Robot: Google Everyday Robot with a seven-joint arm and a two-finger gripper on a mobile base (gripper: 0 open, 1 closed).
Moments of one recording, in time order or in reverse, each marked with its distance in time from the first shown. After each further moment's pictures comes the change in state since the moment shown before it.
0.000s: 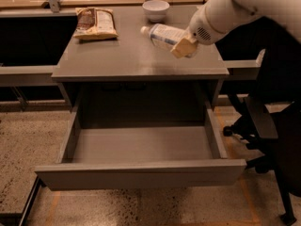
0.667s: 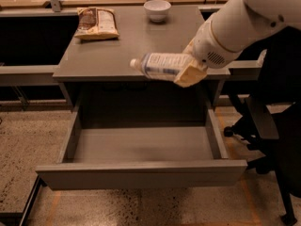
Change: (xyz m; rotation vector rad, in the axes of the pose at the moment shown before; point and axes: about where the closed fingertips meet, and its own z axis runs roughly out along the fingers) arm 0.029 0.095 -0.054 -0.129 0.092 -0.236
